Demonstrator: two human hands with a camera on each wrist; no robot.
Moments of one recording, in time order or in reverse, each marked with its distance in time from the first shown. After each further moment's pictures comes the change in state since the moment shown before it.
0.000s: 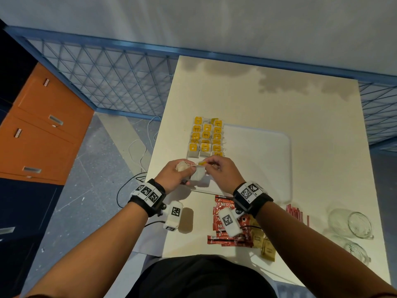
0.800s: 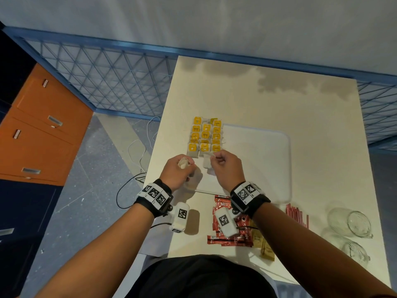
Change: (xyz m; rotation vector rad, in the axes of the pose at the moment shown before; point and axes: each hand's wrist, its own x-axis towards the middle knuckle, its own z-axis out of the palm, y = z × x) left_hand 0.001 0.008 0.017 0.138 0.230 0.075; right_hand -0.001 -0.010 -0.002 -0.119 0.298 0.023
